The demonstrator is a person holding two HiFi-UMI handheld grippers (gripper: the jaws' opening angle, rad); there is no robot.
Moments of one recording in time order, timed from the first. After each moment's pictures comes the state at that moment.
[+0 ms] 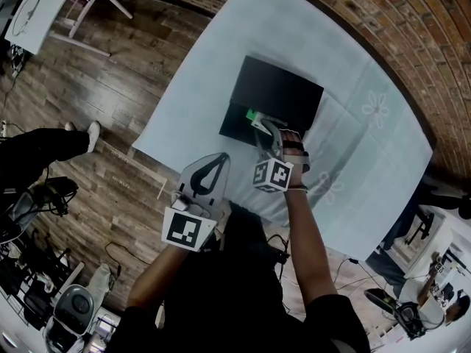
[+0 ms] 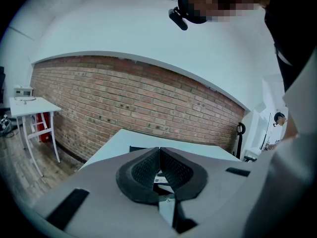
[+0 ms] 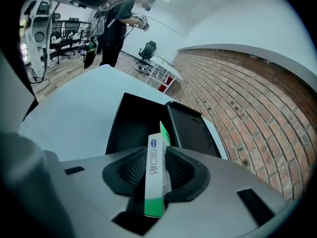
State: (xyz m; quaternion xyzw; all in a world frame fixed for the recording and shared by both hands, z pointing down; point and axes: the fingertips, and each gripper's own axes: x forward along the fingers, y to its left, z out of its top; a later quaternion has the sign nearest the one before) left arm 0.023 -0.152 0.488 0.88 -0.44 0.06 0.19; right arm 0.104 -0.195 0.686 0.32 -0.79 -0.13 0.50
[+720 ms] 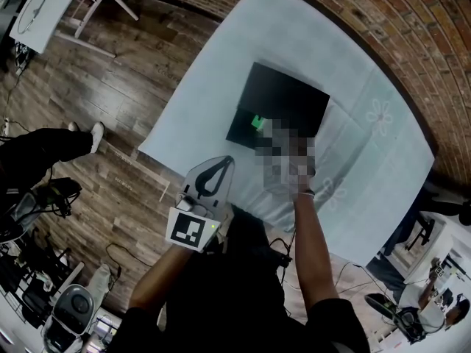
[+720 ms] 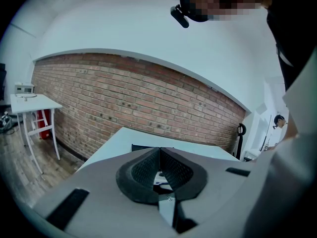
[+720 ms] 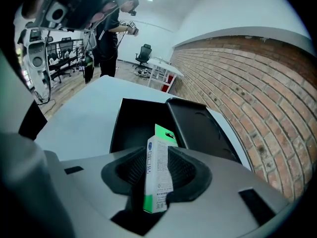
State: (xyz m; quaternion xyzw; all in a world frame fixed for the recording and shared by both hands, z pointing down) left arm 0.014 -0.158 0.496 0.87 -0.43 0.06 0.20; right arm 0.101 -0.193 0.690 0.30 -0.83 -0.04 0.48
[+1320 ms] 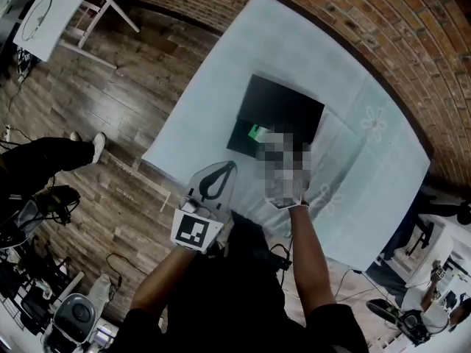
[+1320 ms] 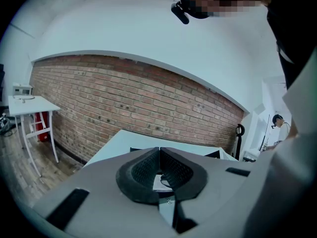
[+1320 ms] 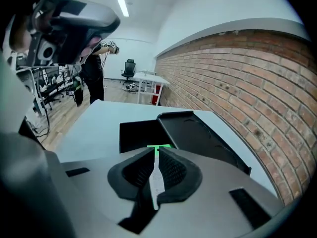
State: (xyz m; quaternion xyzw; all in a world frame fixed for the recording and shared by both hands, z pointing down) left arm 0.016 -0.159 0.489 0.88 -0.43 0.06 0.19; right arm 0.095 -0.189 0.655 0.36 -0.85 0.03 0.39
